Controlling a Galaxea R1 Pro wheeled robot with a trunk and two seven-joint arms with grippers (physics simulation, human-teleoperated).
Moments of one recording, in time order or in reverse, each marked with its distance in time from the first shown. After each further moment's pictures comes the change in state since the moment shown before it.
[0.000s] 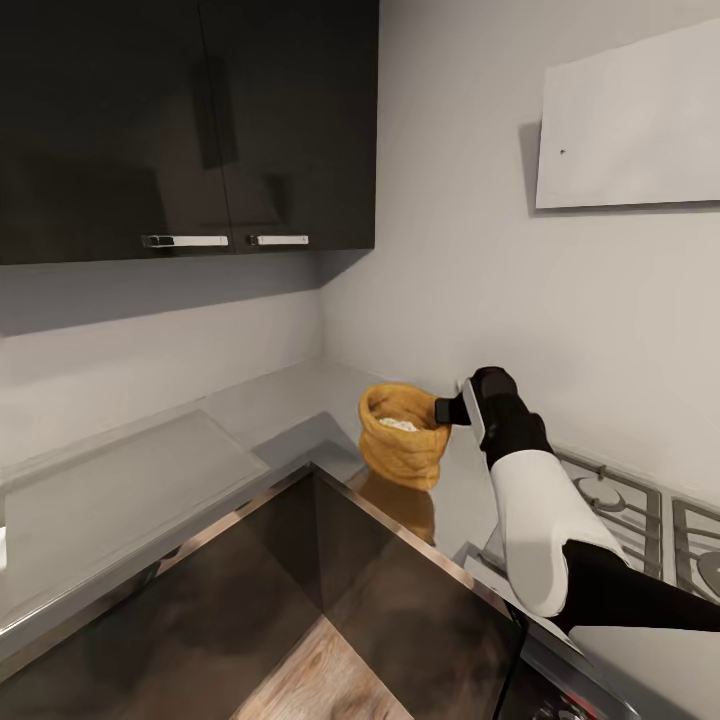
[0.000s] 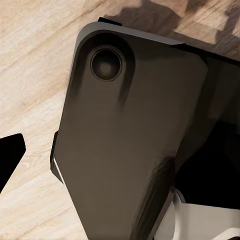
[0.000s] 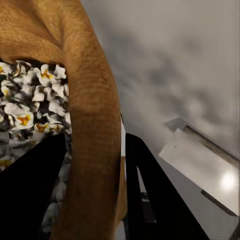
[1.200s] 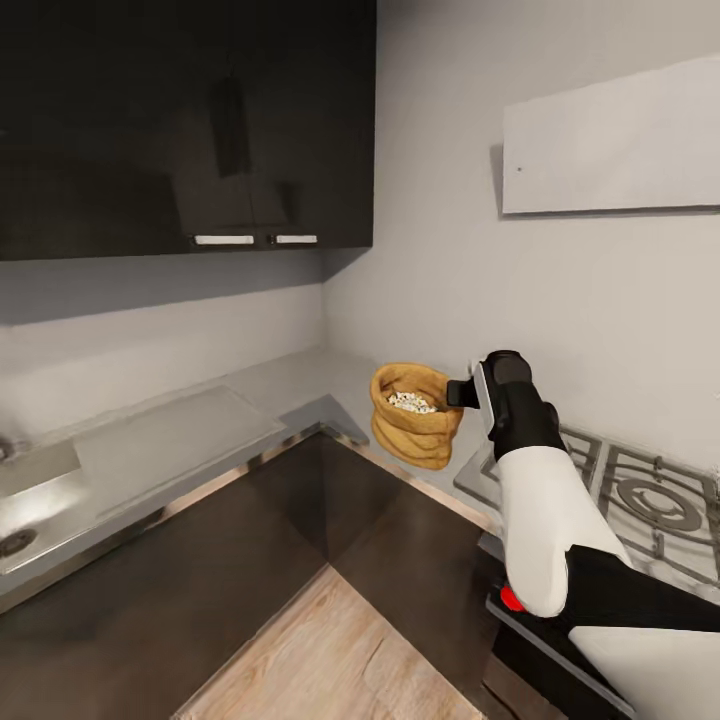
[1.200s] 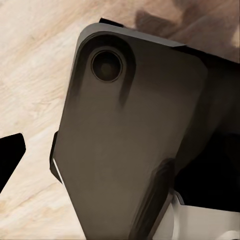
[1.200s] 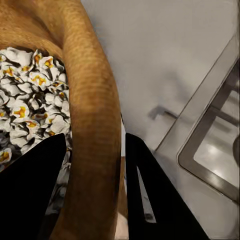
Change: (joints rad) left arm 0.000 -0.003 0.003 -0.003 0.007 -0.002 0.008; right arm 0.000 0.000 0.008 -0.140 0.015 0.042 -0.017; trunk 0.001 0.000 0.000
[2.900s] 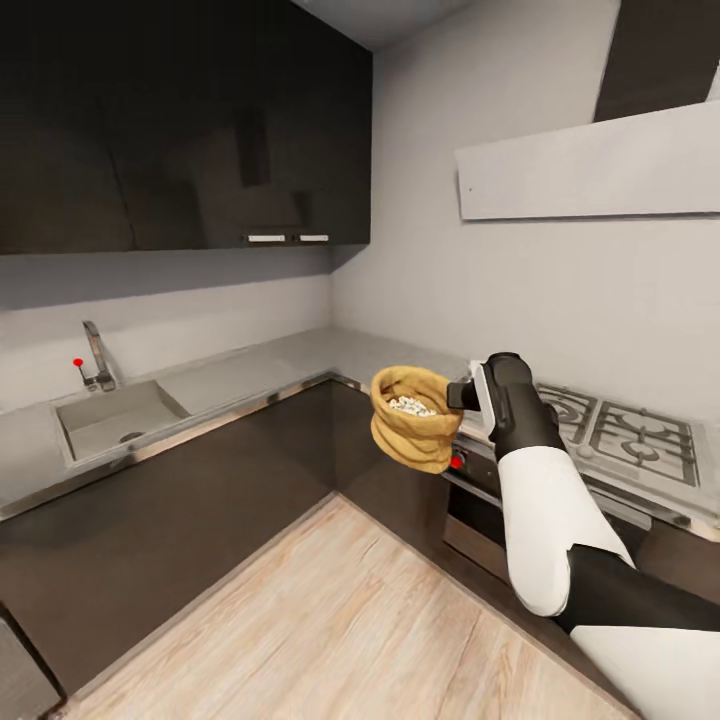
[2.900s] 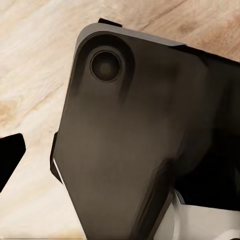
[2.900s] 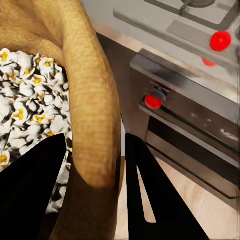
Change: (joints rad) left arm 0.000 -0.002 -0.002 0.000 -0.008 0.000 0.001; right arm 0.000 -0.006 -0.003 0.018 -0.009 0.000 0.000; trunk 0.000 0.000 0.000
